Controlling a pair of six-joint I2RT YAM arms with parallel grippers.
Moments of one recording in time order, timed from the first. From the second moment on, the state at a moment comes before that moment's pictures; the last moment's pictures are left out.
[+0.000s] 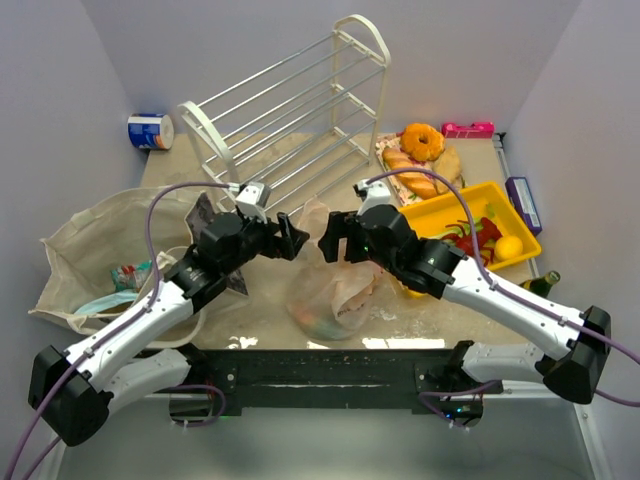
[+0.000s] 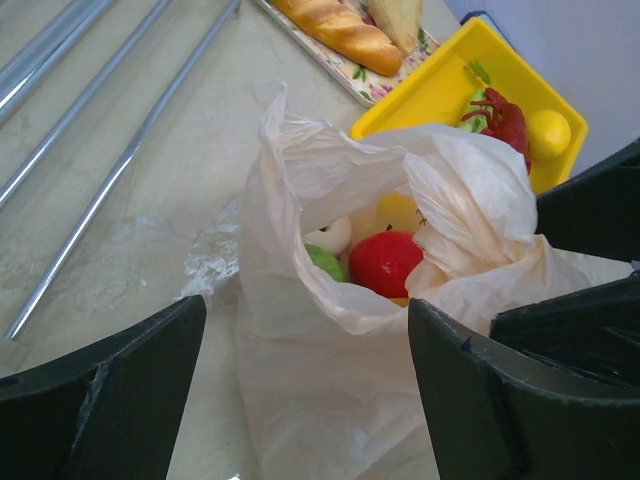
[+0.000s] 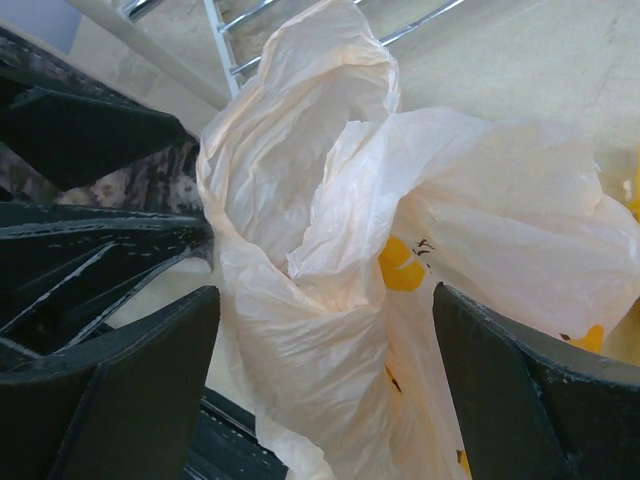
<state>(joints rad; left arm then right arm) -0.63 0.98 0.74 -0.04 0.04 -0.39 0.93 1.19 1.09 -0.42 0.30 0.59</state>
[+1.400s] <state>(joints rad) -0.63 1.09 0.51 0.55 0.57 -0.38 0.84 0.92 0.63 -0.02 -0.03 0.53</state>
